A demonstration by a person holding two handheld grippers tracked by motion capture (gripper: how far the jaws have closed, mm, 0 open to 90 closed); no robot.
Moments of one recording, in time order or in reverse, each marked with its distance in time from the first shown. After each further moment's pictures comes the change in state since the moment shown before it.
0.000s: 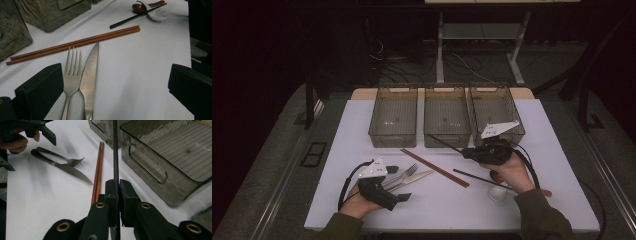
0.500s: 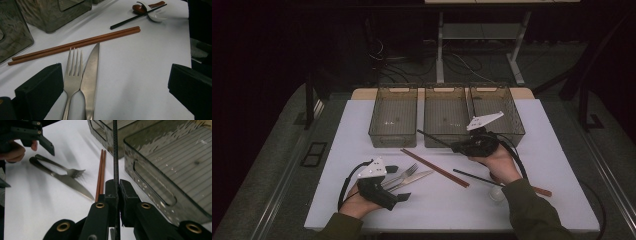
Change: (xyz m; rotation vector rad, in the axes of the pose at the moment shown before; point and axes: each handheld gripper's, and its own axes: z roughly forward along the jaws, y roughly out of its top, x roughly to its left) left arm 0.000 0.000 -0.001 -0.008 0.002 -0.003; right arm 0.003 0.031 0.023 0.031 0.010 0.004
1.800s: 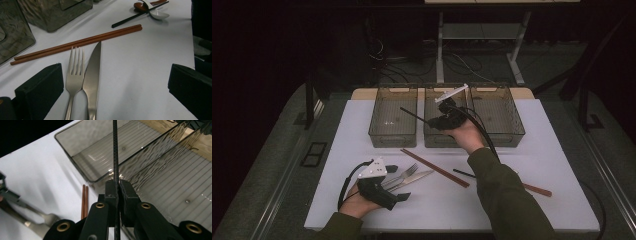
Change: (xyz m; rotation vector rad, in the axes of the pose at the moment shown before) left arm 0.001 0.000 0.001 0.004 0.010 0.018; right arm -0.013 0.088 0.059 0.052 -0.105 0.063
